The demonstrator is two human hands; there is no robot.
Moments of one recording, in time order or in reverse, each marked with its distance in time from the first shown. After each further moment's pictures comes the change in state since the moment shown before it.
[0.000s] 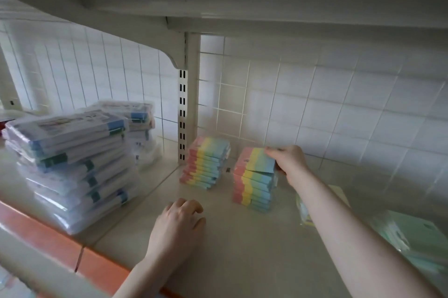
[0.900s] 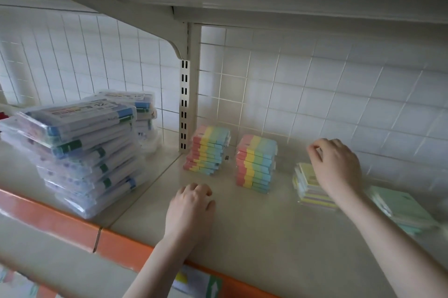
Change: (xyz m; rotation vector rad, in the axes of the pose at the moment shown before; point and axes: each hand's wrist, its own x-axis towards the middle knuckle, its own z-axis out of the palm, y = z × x) left_hand -0.003 0.004 -0.002 0.020 -0.013 0.020; right_hand -0.068 0.025 -0.068 -0.839 0.478 -0.549
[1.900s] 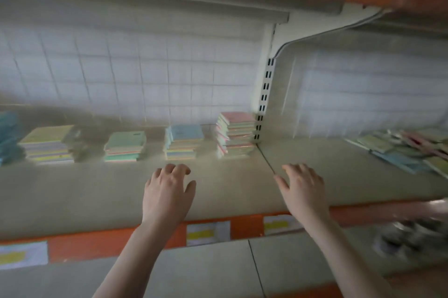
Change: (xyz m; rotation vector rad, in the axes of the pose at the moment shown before) left_hand -0.192 0.438 0.153 -0.125 -0.037 0.308; right_hand -0.210 0.447 -0.240 -0.348 -0.091 0.268
